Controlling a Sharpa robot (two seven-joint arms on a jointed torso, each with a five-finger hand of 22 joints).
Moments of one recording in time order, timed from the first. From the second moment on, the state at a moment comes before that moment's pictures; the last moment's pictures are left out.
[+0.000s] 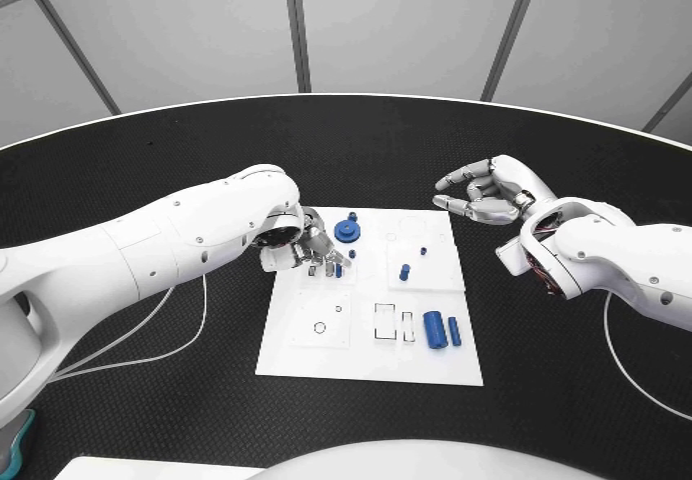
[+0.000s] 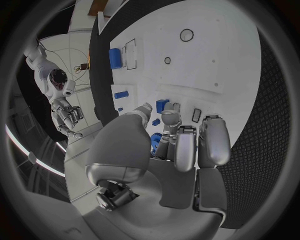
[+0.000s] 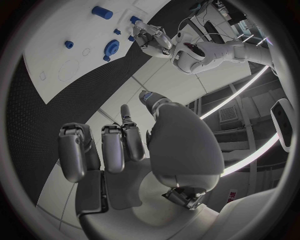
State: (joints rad) left arm 1.31 -0.38 -0.09 1.07 -0.79 0.34 -0.70; left_hand 1.20 -0.07 0.20 0.28 0.07 0.83 0.09 0.61 0.71 1.21 0.01 1.08 0.92 1.46 -0.04 1.52 1.31 0.08 1.41 0.04 1.43 1.22; right arm 1.24 -1.03 -0.08 1.64 -0.80 -0.58 0.10; right_hand 1.28 -0.21 0.40 0.20 0.33 0.93 0.16 0.16 0.38 1.45 0.08 1.41 1.31 1.47 0.01 1.50 1.31 0.01 1.46 0.11 1.52 1.31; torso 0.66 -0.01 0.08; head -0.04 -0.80
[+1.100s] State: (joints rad) left arm 1.31 -0.38 -0.09 1.06 -0.78 0.36 -0.70; left_hand 1.30 -0.14 0.62 0.20 0.12 0.83 0.08 0.60 0.74 1.20 0.01 1.08 0.90 1.47 -0.06 1.52 1.31 0.08 1.41 0.04 1.43 1.23; right arm 1.24 -1.02 -0.08 1.64 -0.80 -0.57 0.10; right_hand 1.28 -0.21 0.40 0.20 0.33 0.93 0.16 0.16 0.38 1.45 0.07 1.41 1.31 1.47 0.01 1.50 1.31 0.01 1.46 0.11 1.52 1.31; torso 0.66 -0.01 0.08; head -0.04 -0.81
